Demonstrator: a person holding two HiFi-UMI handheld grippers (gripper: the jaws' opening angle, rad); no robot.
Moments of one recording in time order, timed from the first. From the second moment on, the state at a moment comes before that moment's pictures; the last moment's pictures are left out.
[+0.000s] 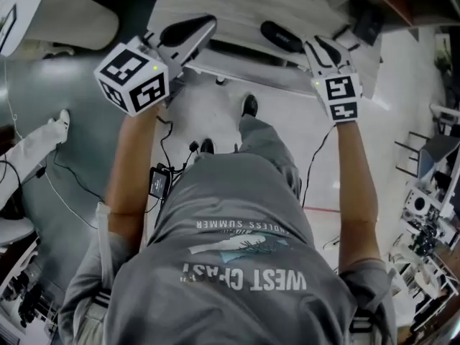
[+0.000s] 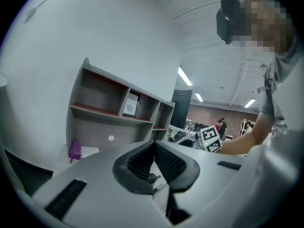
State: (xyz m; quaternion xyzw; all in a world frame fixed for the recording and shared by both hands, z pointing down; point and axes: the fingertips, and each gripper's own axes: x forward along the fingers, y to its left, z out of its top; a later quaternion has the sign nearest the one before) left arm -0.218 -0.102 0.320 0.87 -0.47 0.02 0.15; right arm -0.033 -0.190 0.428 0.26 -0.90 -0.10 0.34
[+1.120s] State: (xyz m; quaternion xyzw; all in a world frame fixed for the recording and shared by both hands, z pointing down) left arm -0.193 0.047 0.221 0.88 -0.47 0.02 -0.06; right arm -0.050 0.023 0.228 0.25 -0.96 0.08 0.04
